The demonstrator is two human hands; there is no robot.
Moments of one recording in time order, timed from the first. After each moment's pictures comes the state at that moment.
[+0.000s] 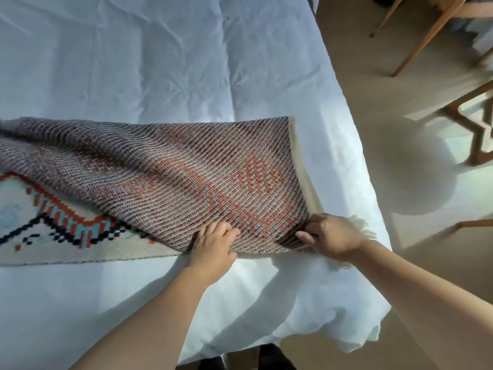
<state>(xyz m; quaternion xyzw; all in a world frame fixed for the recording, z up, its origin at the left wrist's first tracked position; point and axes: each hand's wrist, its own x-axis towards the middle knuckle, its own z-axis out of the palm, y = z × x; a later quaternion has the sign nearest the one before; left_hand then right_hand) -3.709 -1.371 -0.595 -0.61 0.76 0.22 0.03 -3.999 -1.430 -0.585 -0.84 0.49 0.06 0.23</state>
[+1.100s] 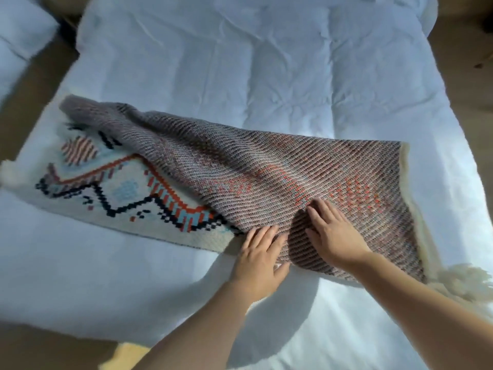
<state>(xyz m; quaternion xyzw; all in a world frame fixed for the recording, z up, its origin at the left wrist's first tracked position) -3.618 -1.339 -0.580 -0.65 0.72 0.23 0.01 -3.801 -1.447 -0.587 -0.86 0.47 0.09 0.19</state>
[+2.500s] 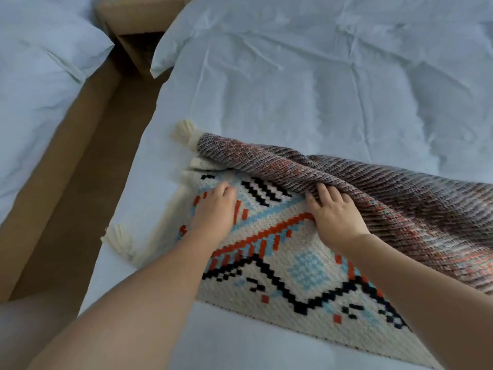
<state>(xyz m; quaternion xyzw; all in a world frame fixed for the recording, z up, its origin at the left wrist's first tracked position) -3.037 -1.456 -0.584 -0.76 0.65 0.10 -0.03 -3.286 -1.511 -0.573 -0.86 0.47 0.19 0.03</state>
